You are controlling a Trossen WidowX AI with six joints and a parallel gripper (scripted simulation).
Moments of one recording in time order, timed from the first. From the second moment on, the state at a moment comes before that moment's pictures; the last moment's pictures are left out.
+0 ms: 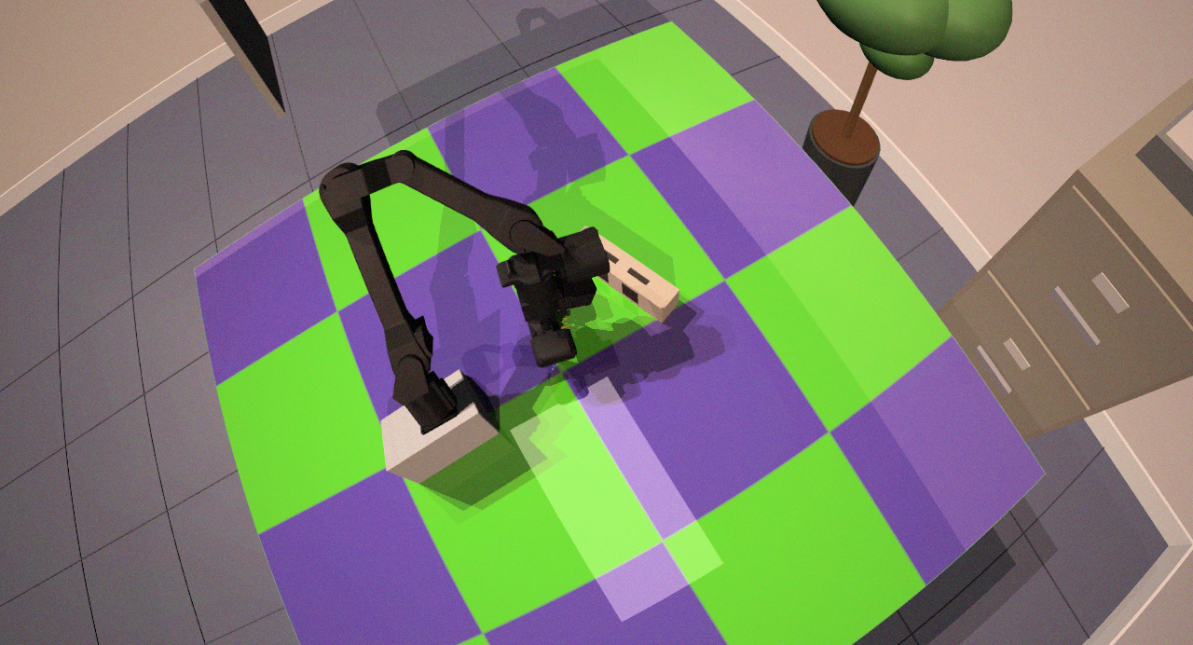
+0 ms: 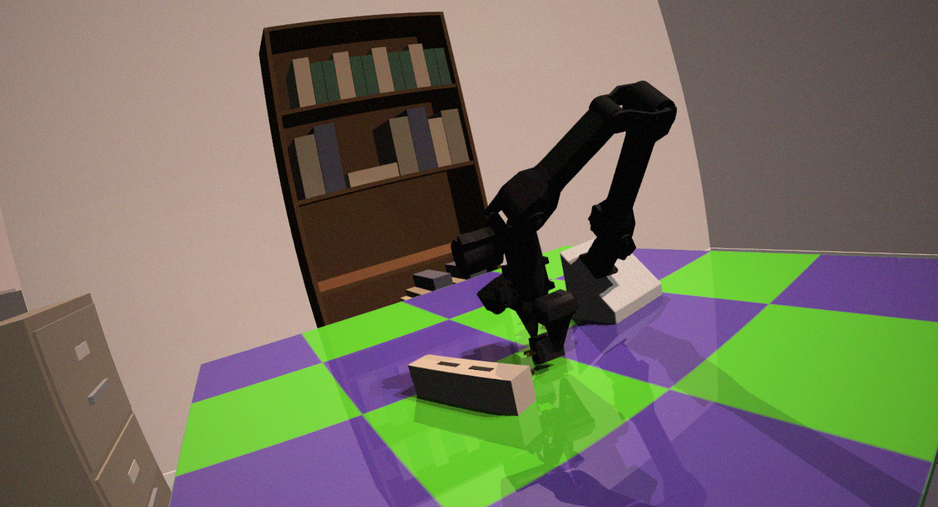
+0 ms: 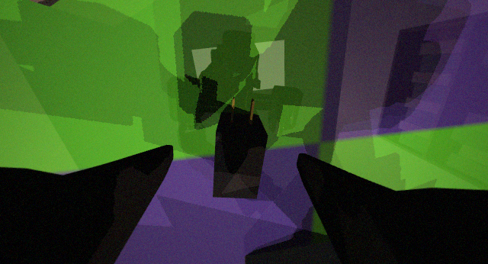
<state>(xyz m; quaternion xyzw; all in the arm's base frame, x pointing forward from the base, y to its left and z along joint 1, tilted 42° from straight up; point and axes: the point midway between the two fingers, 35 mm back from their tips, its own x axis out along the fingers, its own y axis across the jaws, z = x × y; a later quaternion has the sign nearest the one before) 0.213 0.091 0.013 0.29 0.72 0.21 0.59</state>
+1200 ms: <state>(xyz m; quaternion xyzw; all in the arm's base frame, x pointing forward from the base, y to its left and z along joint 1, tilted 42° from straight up) 0.208 0.095 0.008 0.30 0.73 0.21 0.58</state>
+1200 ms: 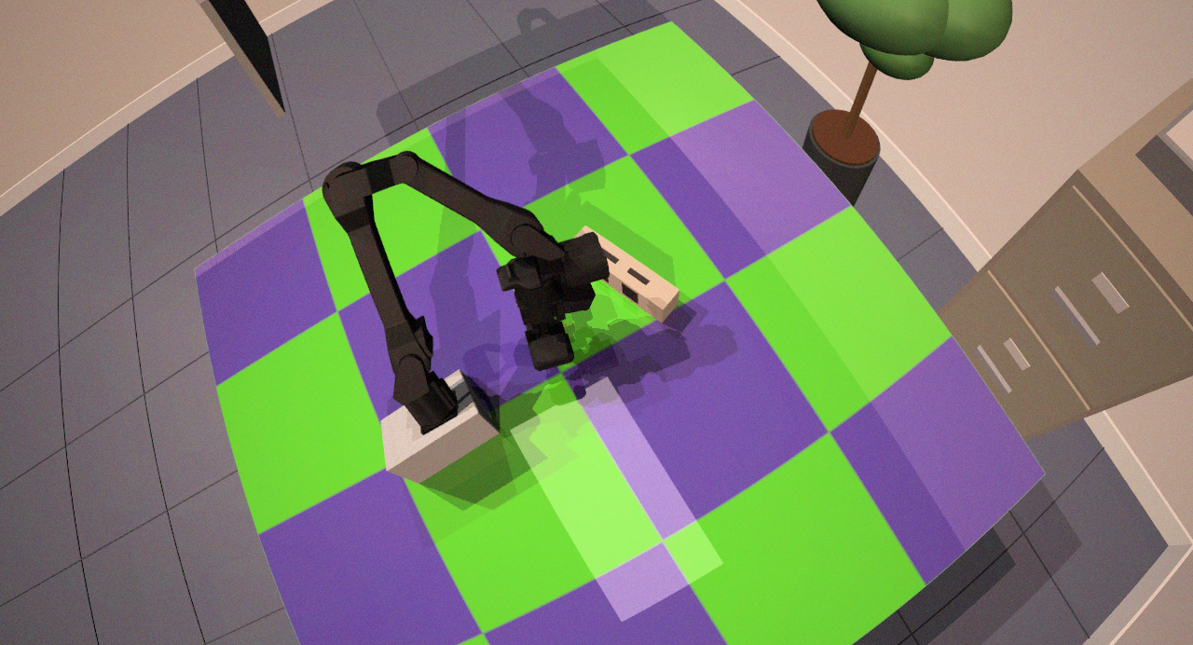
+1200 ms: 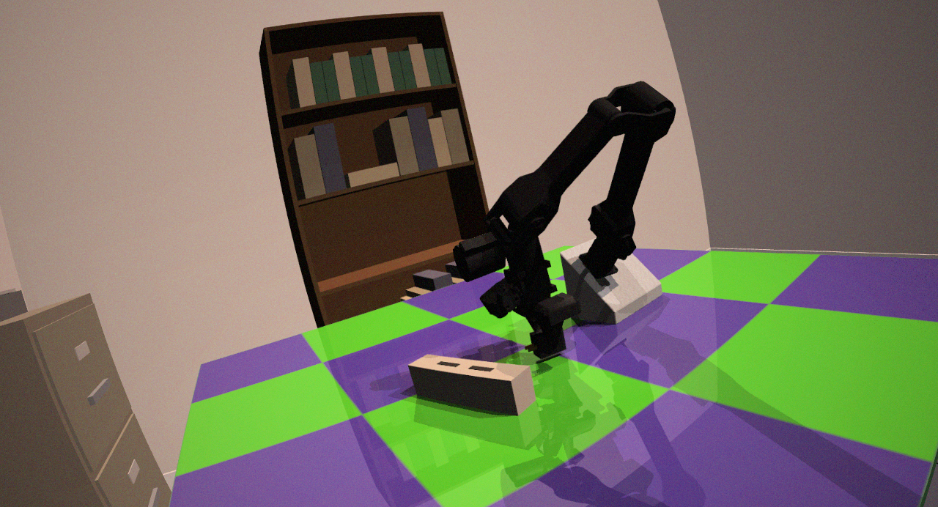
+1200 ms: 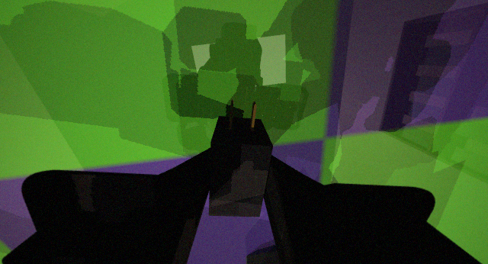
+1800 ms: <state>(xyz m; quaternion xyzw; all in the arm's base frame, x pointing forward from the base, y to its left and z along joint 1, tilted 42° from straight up) 0.207 0.063 0.038 0.29 0.72 0.21 0.59</state>
